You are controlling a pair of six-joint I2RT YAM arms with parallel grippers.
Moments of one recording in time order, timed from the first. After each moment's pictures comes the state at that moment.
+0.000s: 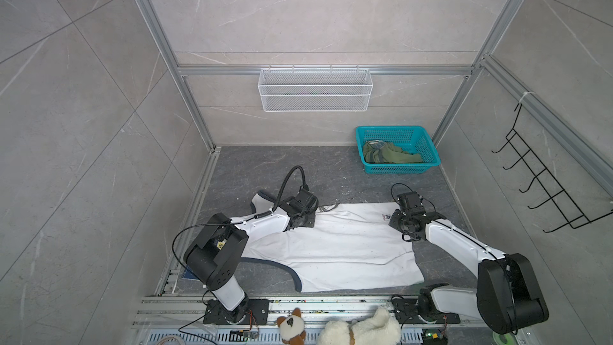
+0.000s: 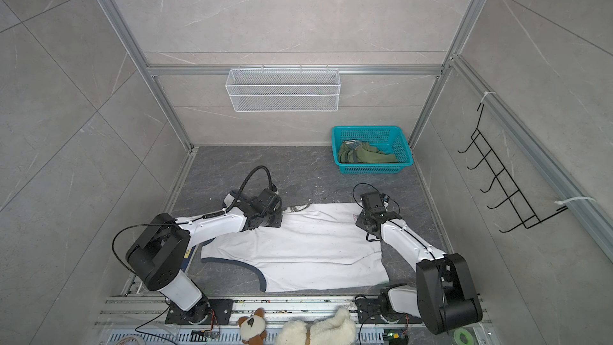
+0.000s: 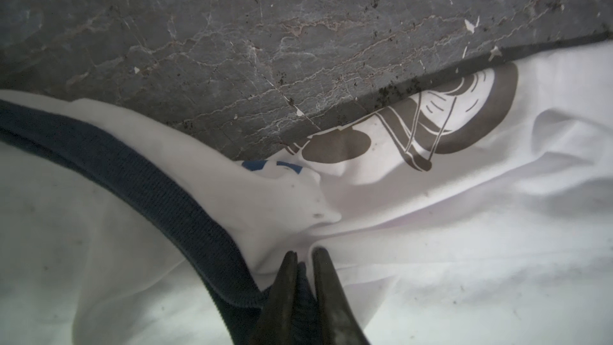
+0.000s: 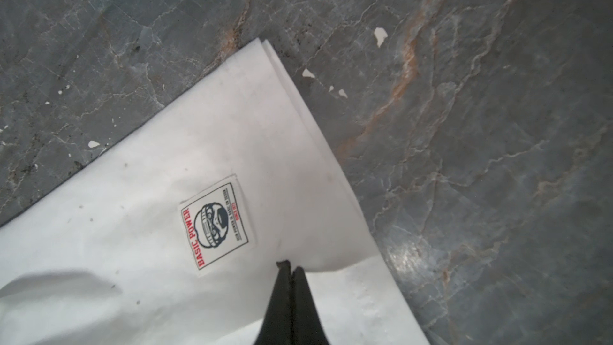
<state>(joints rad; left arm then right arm) -0.72 1.65 0.95 -0.35 -0.15 -0.50 0.20 1.30 0.66 -0.46 0.20 0.68</state>
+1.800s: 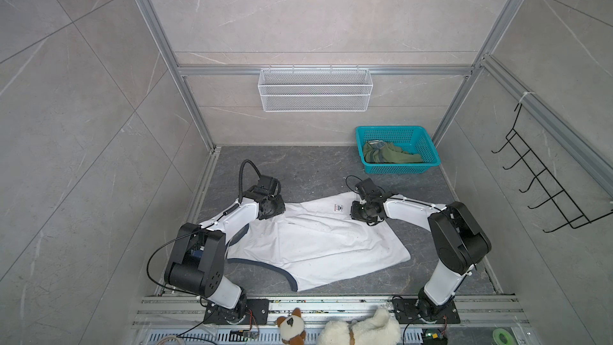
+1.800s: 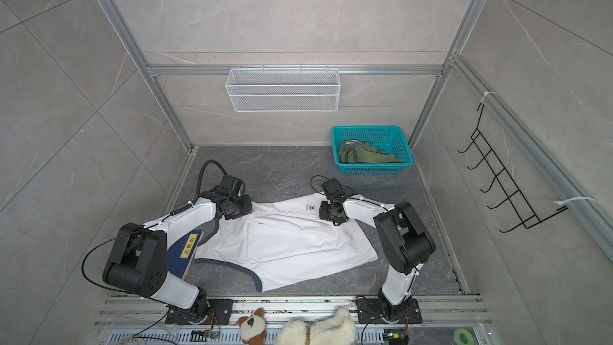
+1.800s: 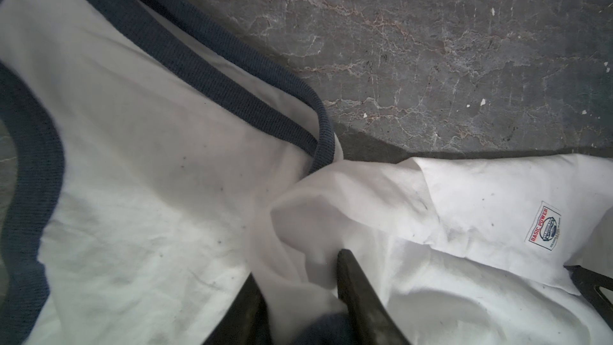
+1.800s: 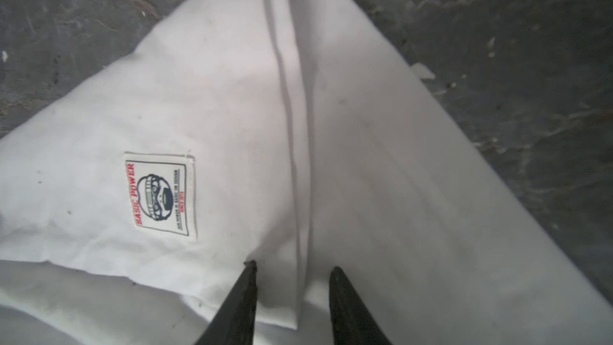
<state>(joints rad) -0.33 1.54 0.94 -0.48 0.02 -0.59 0.49 1.77 1.01 -0.40 -0.03 0.62</state>
